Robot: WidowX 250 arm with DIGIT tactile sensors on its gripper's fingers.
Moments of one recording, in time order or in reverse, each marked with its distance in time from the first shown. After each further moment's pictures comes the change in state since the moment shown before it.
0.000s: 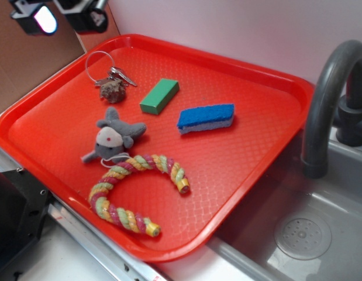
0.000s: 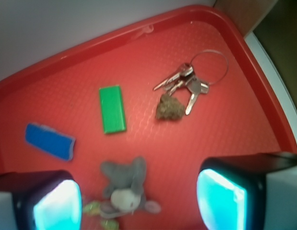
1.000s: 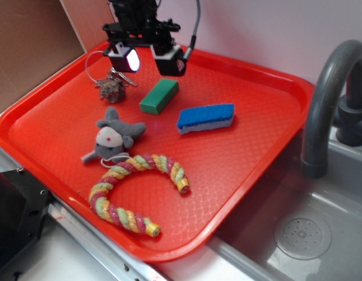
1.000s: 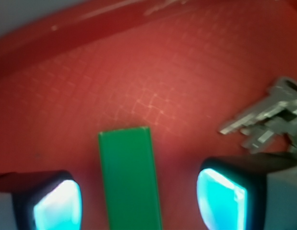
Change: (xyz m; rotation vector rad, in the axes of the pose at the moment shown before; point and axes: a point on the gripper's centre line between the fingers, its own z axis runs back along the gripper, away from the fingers) arm 0.050 -0.026 -0.117 0.015 0.164 -0.050
